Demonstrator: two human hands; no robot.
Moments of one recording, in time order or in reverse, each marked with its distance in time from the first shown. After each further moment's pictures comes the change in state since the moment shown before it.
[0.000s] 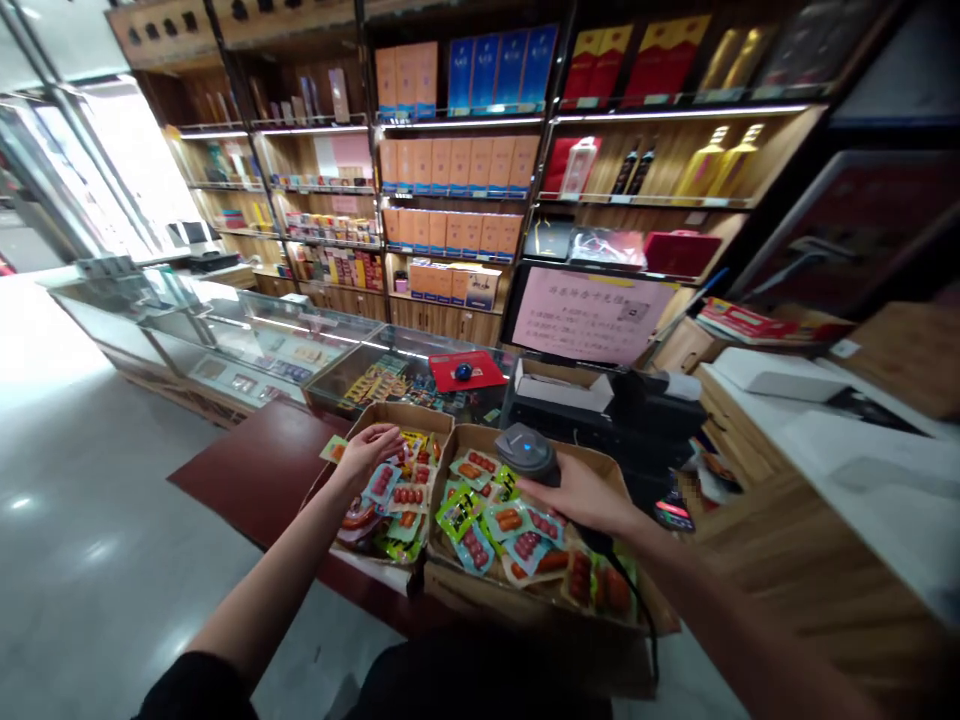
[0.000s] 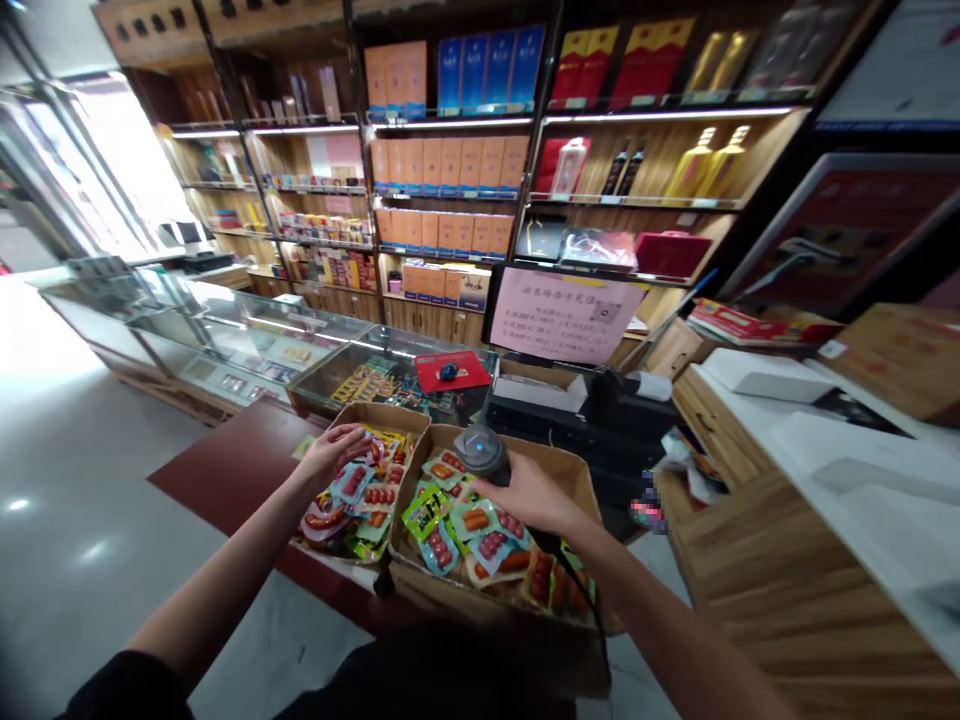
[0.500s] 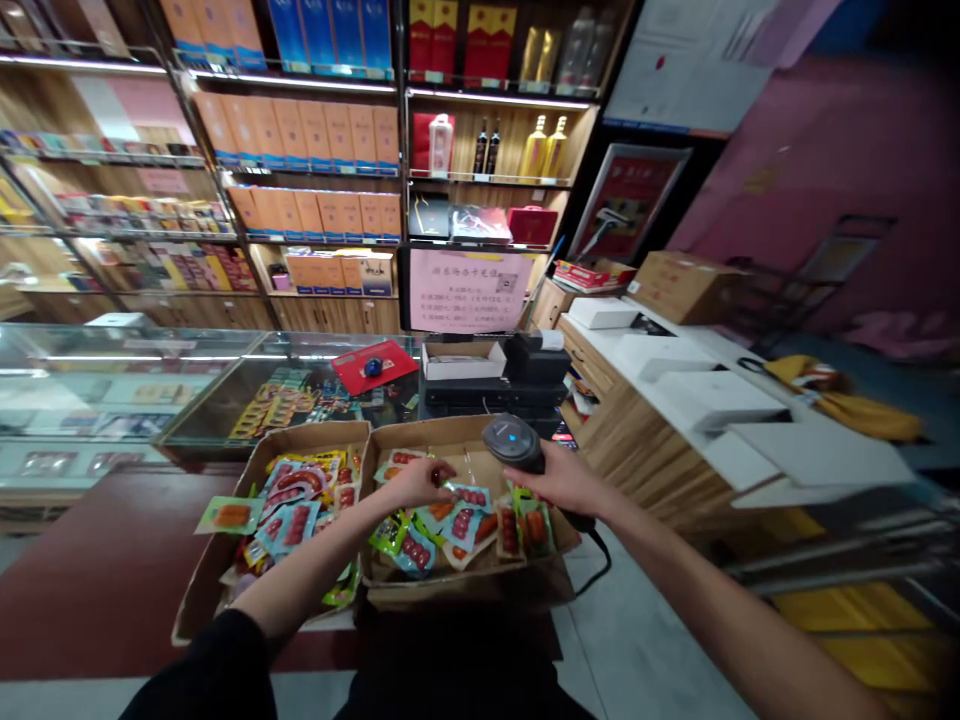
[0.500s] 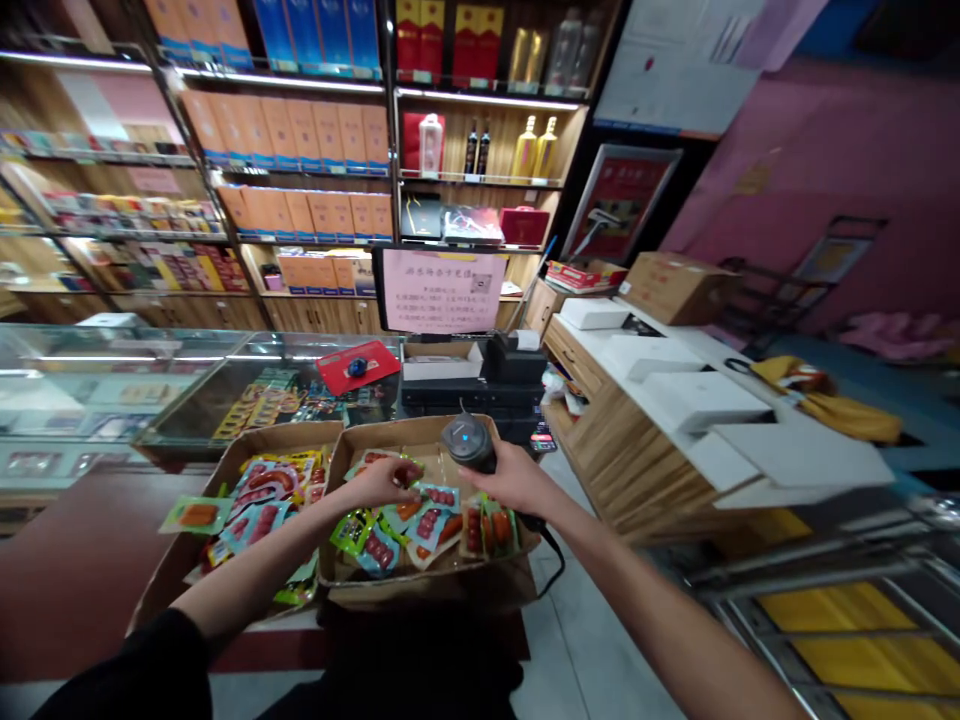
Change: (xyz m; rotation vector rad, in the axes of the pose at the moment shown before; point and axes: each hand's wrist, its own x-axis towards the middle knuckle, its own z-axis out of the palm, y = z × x) left_hand 0.014 -0.106 0.155 1.132 -0.992 0.223; right_hand -0.064 0.039 -0.036 -0.080 0.266 0.257
